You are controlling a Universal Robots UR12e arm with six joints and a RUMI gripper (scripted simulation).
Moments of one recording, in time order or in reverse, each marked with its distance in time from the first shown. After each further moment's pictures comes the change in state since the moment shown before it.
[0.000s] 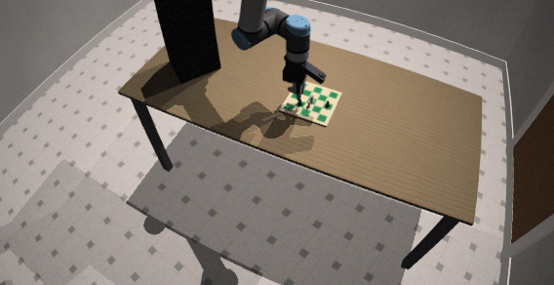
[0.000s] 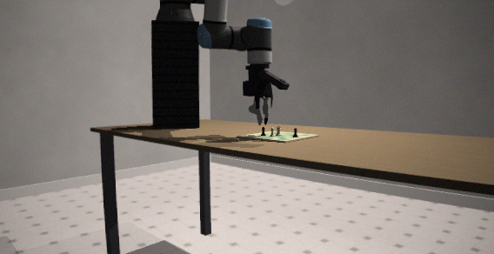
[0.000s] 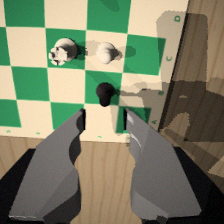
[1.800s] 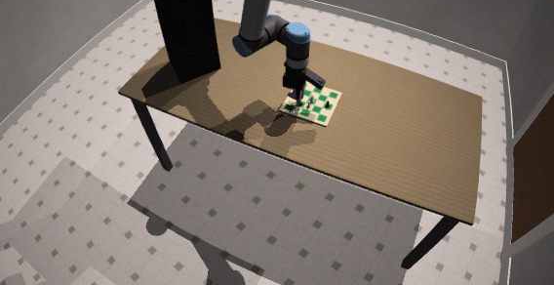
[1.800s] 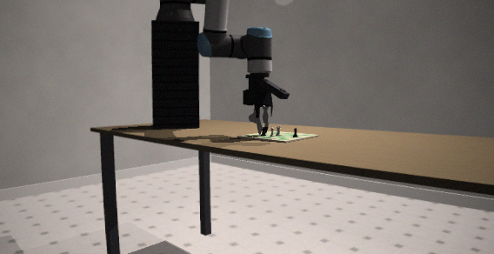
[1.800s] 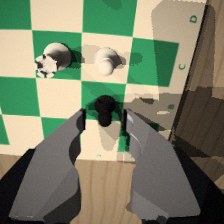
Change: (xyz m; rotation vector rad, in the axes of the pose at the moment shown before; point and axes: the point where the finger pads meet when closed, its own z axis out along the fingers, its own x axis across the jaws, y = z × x) arm 0.000 0.000 0.033 0.000 0.000 0.000
